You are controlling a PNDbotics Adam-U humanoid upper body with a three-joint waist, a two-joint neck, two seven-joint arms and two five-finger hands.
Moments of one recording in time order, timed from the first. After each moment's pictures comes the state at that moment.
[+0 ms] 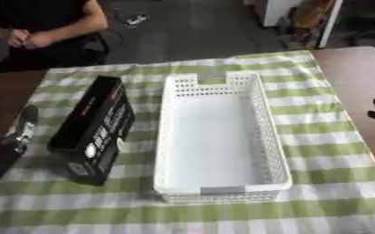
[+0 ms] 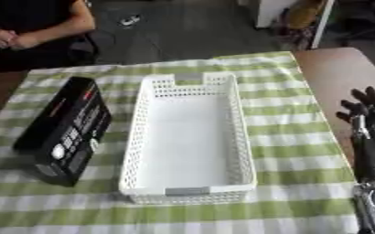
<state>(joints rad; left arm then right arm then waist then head) 0.02 0.35 0.12 -1.98 -0.50 0.32 0.10 -0.16 -0.31 -0.15 -1.61 -0.10 -0.28 -0.07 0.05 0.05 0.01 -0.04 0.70</state>
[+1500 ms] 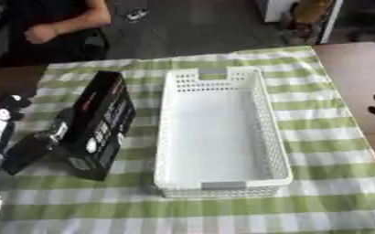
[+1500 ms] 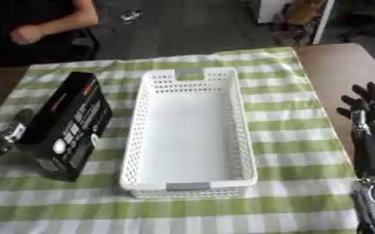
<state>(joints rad) -0.03 0.35 0.08 -1.98 -0.60 0.27 -0.08 -0.16 -0.31 -0.15 -1.60 -0.10 -0.28 -0.07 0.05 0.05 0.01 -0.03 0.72</state>
